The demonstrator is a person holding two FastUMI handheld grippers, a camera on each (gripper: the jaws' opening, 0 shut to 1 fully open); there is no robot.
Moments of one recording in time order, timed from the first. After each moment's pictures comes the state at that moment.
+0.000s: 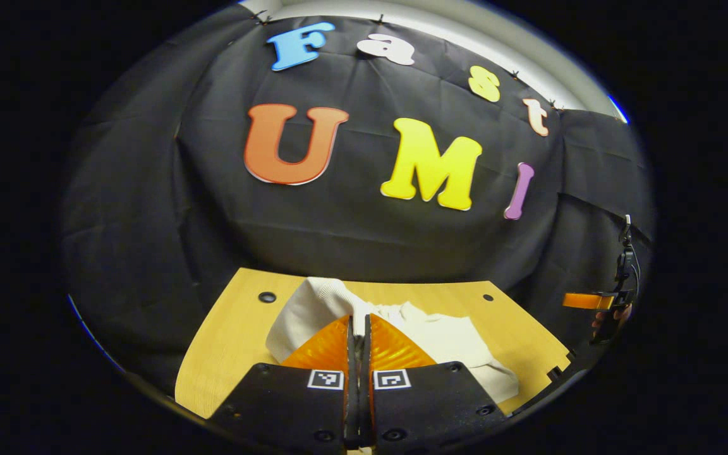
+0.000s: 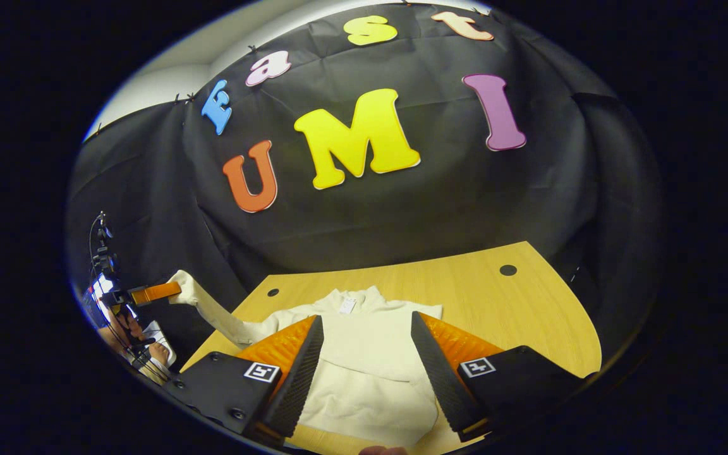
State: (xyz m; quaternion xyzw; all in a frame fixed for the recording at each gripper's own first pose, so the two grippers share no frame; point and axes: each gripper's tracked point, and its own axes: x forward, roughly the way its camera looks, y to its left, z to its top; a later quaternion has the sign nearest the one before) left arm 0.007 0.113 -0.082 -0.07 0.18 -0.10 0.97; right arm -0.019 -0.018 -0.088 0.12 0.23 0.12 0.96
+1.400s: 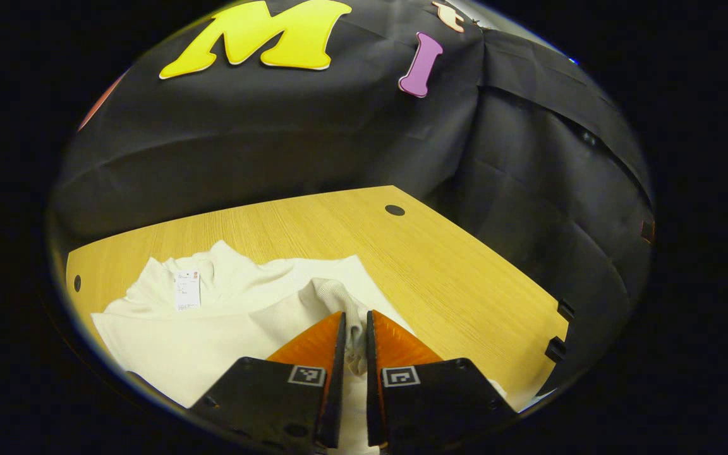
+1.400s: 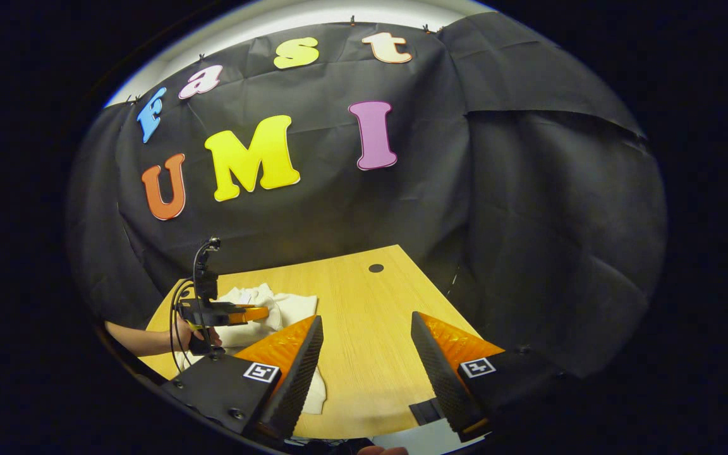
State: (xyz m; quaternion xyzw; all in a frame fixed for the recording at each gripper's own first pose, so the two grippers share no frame) left arm 0.090 -0.198 -0.287 -0.01 0.34 -0.33 0.88; right arm -0.125 -0.183 -0.064 0.07 0.24 -0.09 0.96
